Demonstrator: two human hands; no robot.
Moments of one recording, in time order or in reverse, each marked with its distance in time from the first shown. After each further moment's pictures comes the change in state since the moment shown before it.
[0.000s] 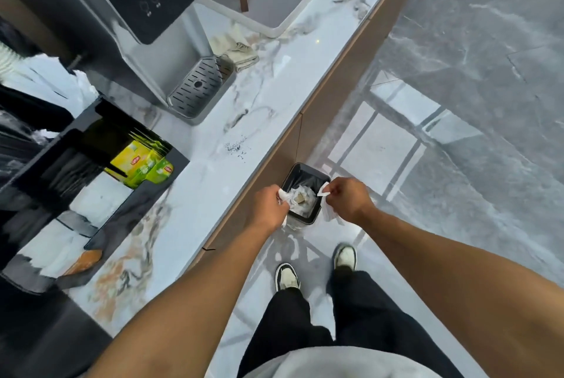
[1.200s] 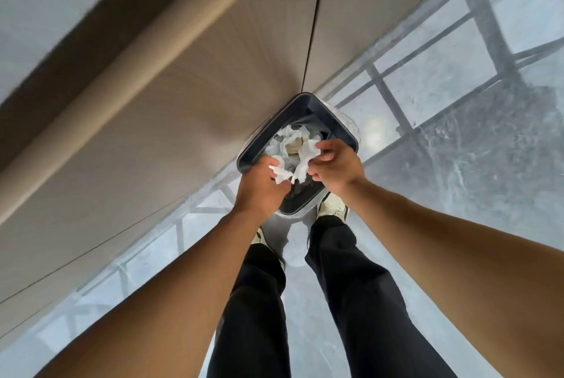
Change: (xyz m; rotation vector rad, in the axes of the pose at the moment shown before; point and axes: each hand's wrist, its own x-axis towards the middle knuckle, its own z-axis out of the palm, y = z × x) left_hand 0.223 -0.117 0.260 -0.258 -0.090 -0.596; right_hand 0.330 0.176 0.203 0.236 -0.425 0.245
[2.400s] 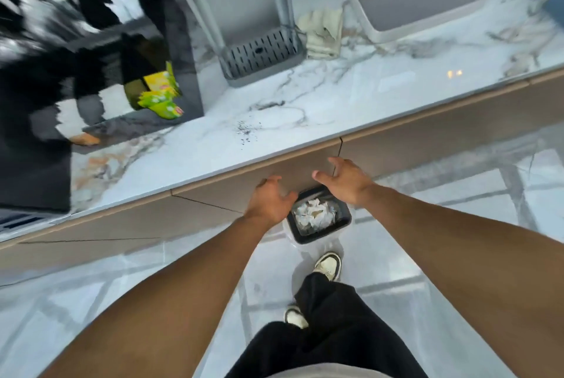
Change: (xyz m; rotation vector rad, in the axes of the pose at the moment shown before) left_hand -0.281 0.114 -0.146 -0.086 0.391 0.041; right_hand -0.267 -0.214 -0.124 -0.798 -0.227 -0.562
